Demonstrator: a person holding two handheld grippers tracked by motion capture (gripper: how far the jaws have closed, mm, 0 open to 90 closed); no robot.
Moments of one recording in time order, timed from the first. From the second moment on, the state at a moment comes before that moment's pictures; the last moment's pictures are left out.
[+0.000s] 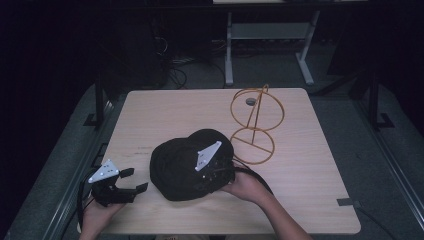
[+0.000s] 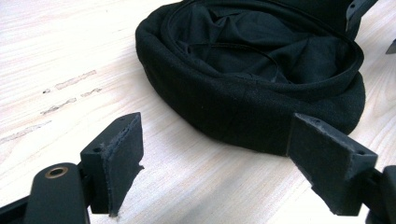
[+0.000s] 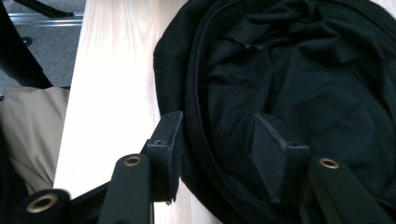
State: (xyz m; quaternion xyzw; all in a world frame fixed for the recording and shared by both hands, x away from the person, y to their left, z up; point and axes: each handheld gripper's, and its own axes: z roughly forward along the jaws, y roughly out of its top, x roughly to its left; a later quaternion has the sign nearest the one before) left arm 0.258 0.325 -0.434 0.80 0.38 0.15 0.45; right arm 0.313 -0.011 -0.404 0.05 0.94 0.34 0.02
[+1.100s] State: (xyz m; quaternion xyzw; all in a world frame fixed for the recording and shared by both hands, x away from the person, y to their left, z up) left arm 0.258 0.326 -0.435 0.80 0.38 0.14 0.45; right arm 0.310 0.038 -0.432 0.01 0.96 0.28 0.00
